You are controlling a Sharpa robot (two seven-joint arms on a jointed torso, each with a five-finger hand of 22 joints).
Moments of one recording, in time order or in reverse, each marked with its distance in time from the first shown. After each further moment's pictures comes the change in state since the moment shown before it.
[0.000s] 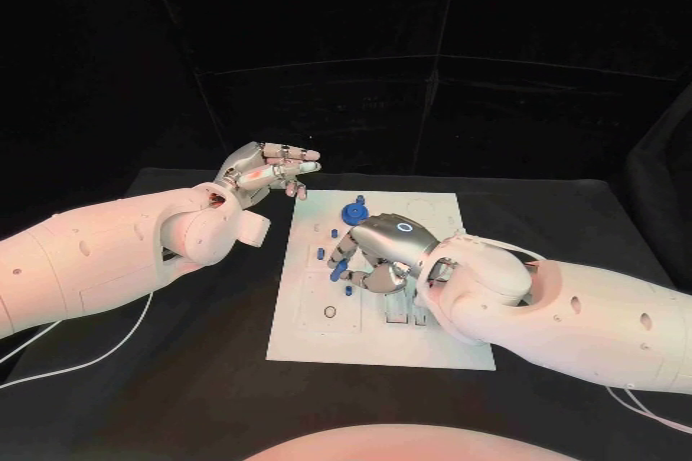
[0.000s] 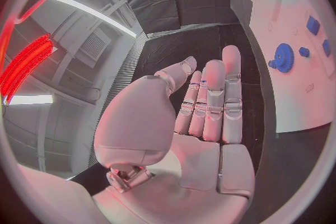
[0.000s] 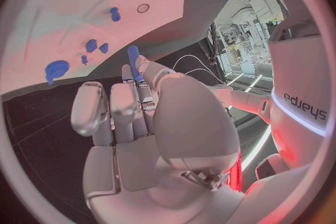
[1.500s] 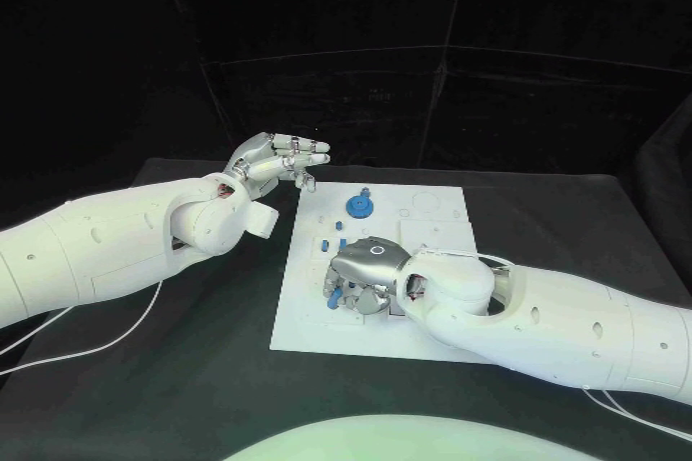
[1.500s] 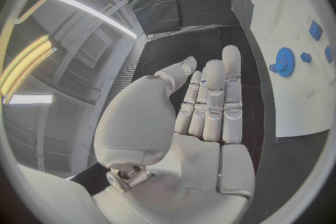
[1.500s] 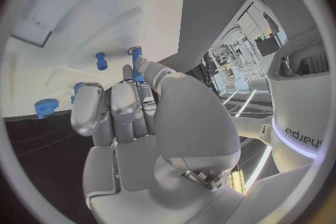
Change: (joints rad) left arm 0.000 0.007 0.000 0.001 0.000 0.003 -0.001; left_hand 0.000 0.000 0.000 0.000 0.000 0.000 0.000 0.000 0.000 0.000 0.000 0.000 0.000 0.000 0.000 0.000 -0.001 0.000 0.000 0.000 0.000 -0.001; right arm -0.040 0.101 -0.019 -0.095 -0.124 0.192 0.004; right_hand -0.009 -0.009 0.012 -0.007 0.003 -0.002 0.005 -0.001 -0.002 0.004 0.003 -0.012 0.002 0.000 0.000 0.000 -0.002 0.000 0.000 0.000 0.000 -0.002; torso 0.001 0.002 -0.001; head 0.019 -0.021
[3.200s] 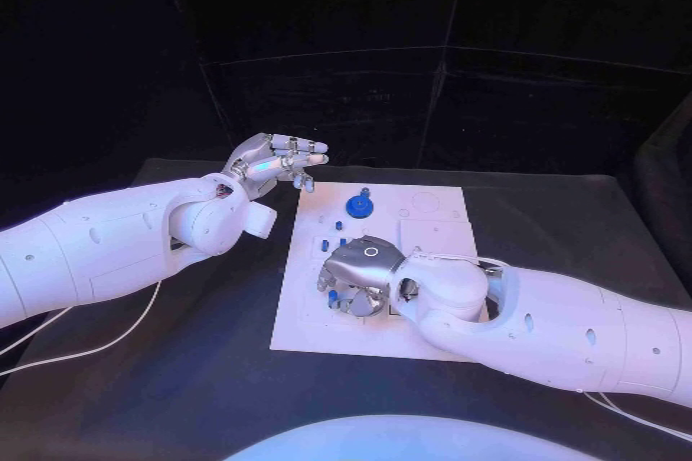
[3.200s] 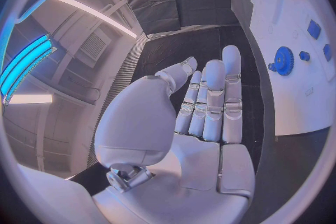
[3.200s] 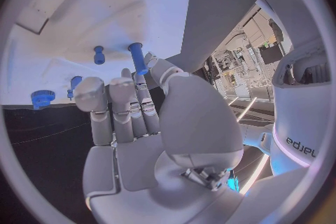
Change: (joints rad) left arm 0.000 -0.001 0.000 -0.005 0.000 0.003 -0.004; left_hand 0.004 0.004 0.000 0.000 0.000 0.000 0.000 0.000 0.000 0.000 0.000 0.005 -0.001 0.000 0.000 0.000 -0.003 0.000 0.000 0.000 0.000 -0.001; right arm -0.003 0.016 -0.003 0.007 -0.073 -0.014 -0.041; right_hand -0.113 -0.070 -0.097 0.036 0.005 -0.121 0.008 -0.006 -0.003 -0.142 0.020 -0.018 -0.005 -0.033 0.028 -0.105 -0.171 0.016 -0.115 0.028 -0.105 -0.168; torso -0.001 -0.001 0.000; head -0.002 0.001
